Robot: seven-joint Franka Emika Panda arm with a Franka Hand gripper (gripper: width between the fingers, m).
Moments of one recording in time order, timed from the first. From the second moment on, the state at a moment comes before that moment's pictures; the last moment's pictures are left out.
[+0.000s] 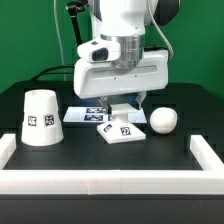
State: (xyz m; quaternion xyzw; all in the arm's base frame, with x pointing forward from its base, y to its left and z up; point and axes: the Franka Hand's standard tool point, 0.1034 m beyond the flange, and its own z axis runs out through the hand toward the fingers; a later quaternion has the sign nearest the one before) arm 0.431 0.012 0.051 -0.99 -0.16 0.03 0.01
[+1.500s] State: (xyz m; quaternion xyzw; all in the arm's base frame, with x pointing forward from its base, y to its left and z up) arm 0.555 0.040 0.053 -0.99 -0.12 -0.04 0.02
